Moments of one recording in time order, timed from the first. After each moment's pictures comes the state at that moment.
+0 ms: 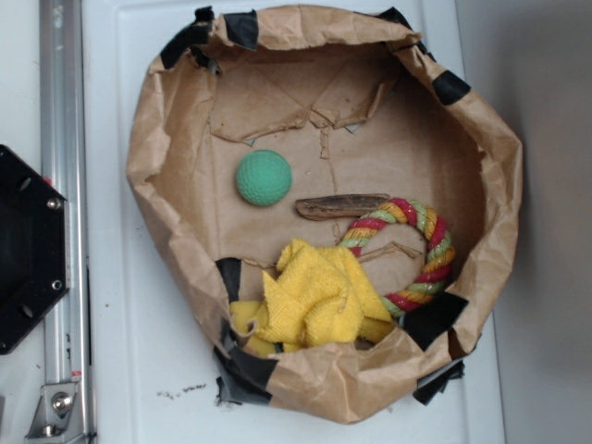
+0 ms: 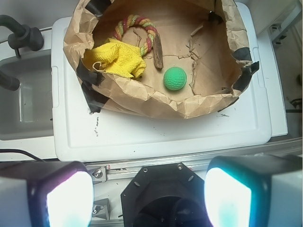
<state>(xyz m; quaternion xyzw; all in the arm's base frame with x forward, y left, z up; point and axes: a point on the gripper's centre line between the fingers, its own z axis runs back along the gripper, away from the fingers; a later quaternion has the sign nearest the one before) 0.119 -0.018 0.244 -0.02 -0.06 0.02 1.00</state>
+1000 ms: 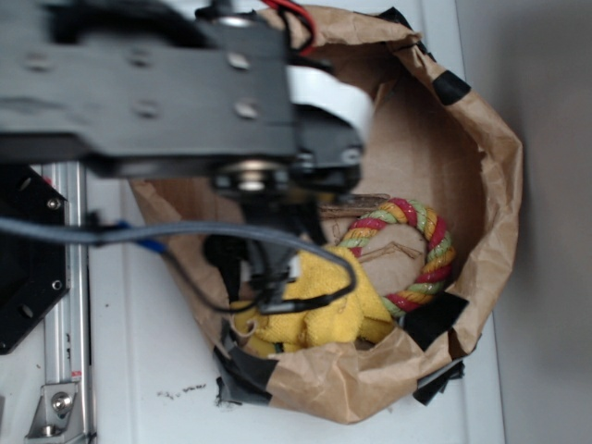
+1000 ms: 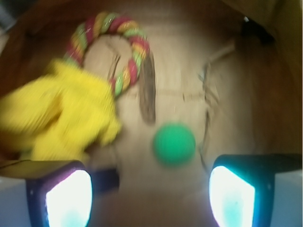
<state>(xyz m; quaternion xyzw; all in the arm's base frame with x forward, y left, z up) 0.246 0.002 0.115 0.01 -0.03 -0.02 1.00</state>
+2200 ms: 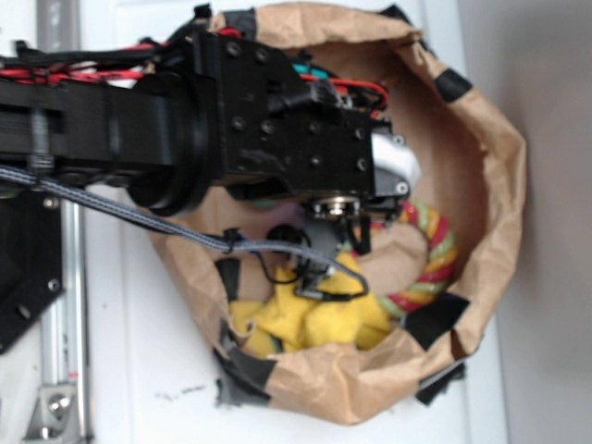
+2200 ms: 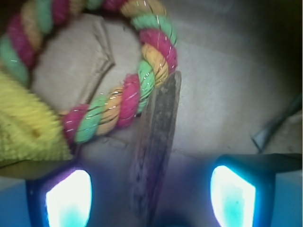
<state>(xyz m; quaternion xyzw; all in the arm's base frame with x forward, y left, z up) 0.276 0.004 0.037 0.03 -0.04 -0.13 0.99</state>
